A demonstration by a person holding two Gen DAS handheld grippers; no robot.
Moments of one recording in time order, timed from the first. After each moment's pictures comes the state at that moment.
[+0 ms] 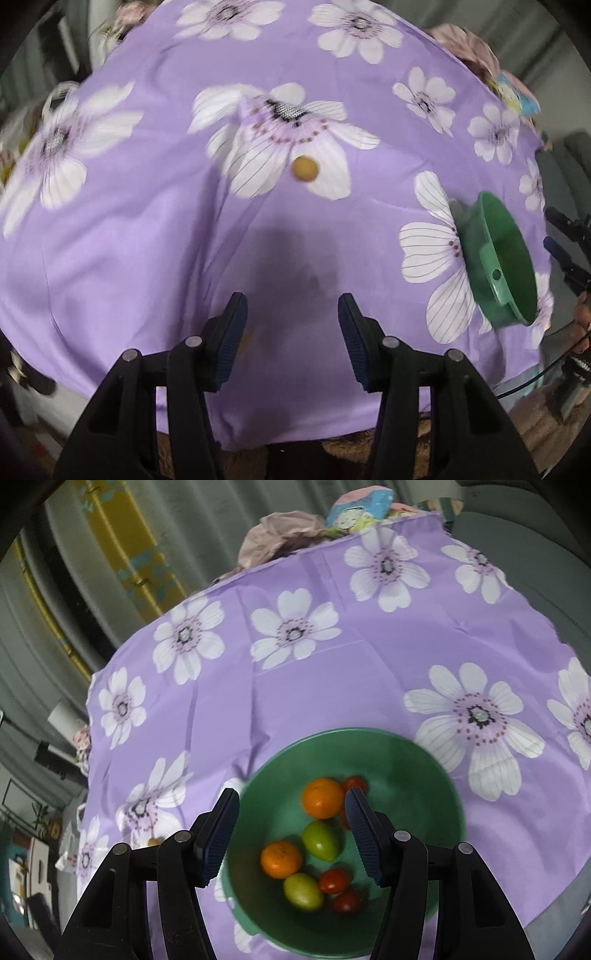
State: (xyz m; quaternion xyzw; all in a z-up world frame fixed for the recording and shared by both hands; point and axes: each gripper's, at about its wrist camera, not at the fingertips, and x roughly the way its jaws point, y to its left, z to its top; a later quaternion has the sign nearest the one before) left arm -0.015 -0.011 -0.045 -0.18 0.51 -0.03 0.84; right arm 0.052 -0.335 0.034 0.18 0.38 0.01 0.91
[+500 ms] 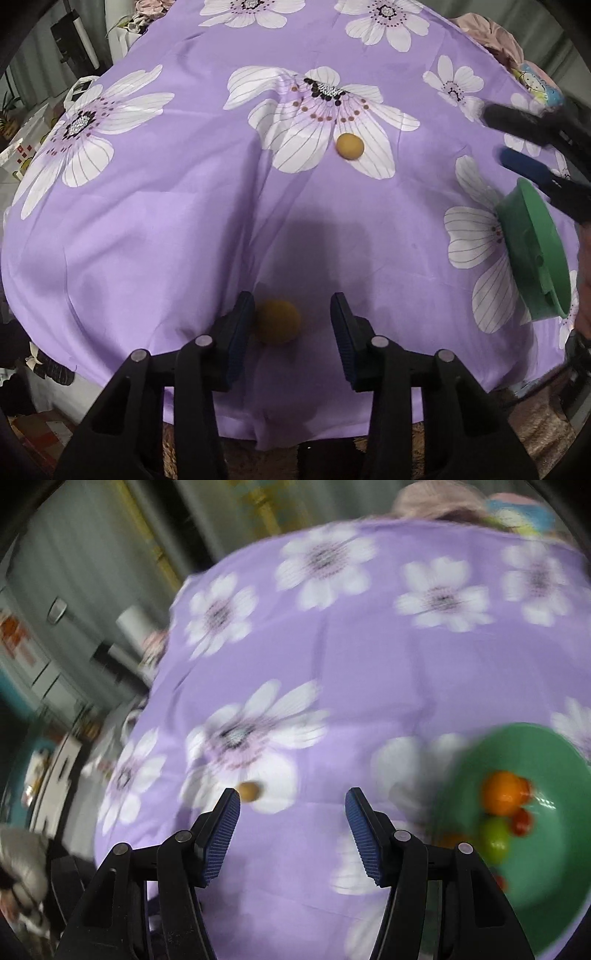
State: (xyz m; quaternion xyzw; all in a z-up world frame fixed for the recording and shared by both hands) left arm -0.025 -0.005 -0.063 -0.14 0.53 0.02 0.83; right arm 0.093 -0.175 0.003 0.07 0.45 0.21 0.86
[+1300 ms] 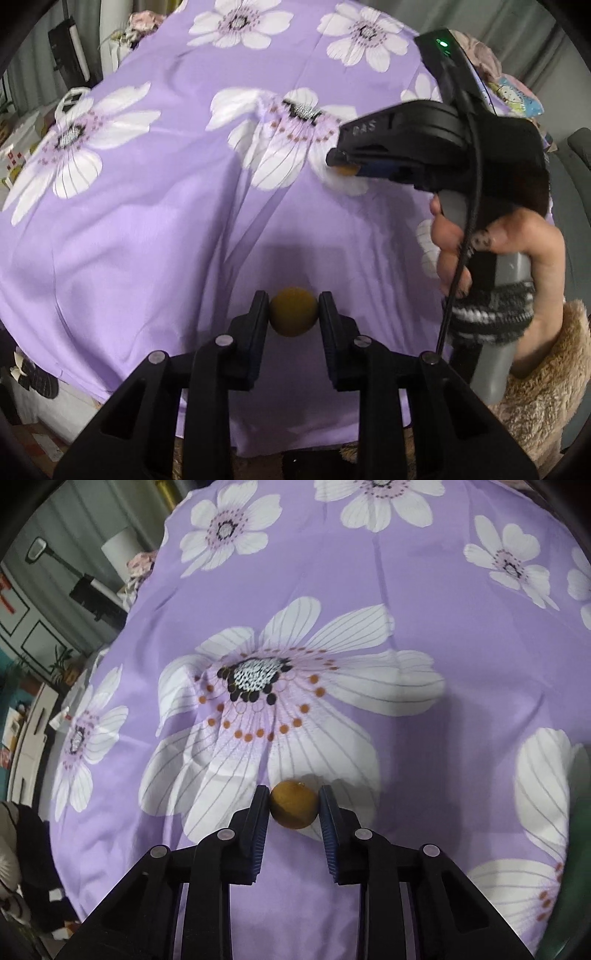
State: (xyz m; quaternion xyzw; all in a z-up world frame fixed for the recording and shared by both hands) left arm -0.035 -0.003 -0.046 -0.15 0.48 -0.01 0.86; right arm 0.130 -0.104 -0.063 0.02 0.52 0.18 0.84
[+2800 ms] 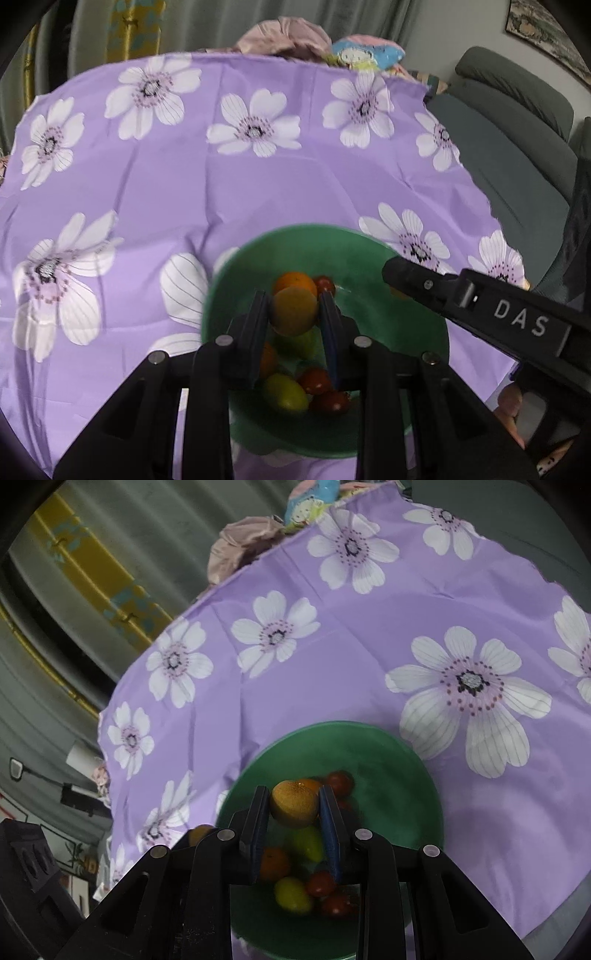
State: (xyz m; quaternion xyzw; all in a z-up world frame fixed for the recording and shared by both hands) left arm 0.062 -0.251 0.017 -0.03 0.40 -0.19 0.90; right arm 0.046 -0.394 0.009 0.28 0.37 0.00 0.88
